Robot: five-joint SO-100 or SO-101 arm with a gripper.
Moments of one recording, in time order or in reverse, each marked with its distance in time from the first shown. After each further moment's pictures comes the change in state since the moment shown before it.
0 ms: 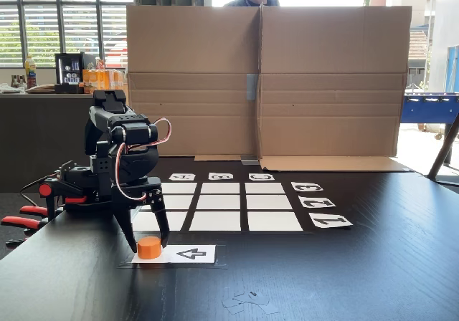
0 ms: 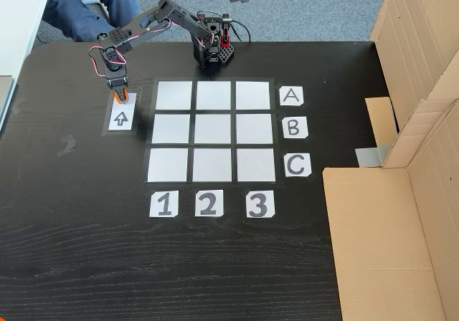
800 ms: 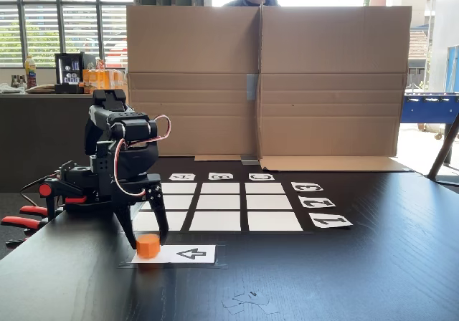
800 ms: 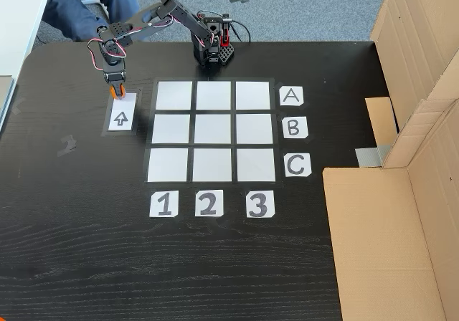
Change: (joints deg) arm 0.0 6.2 -0.2 2.3 2.7
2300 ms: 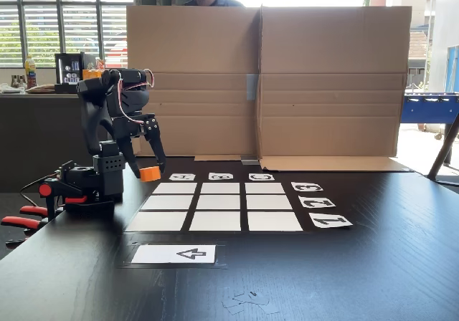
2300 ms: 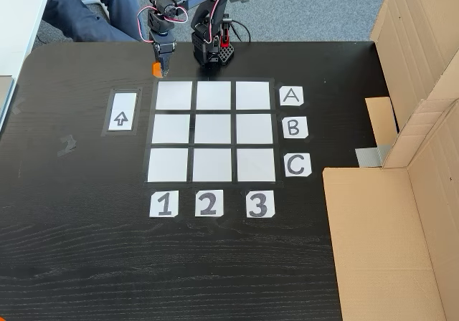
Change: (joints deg) arm -12.8 66.7 59.7 0.4 0.0
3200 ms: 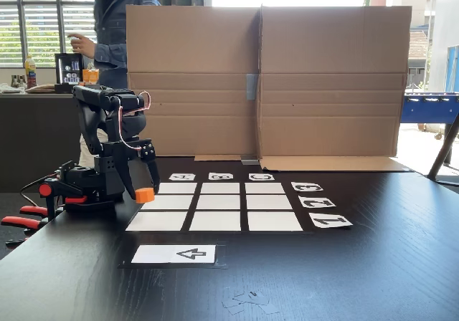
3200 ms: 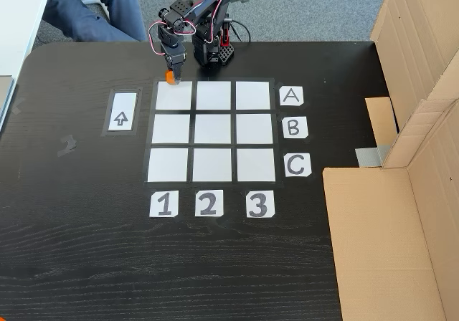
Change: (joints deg) arm -1.6 4.0 20.8 -12.4 0.0
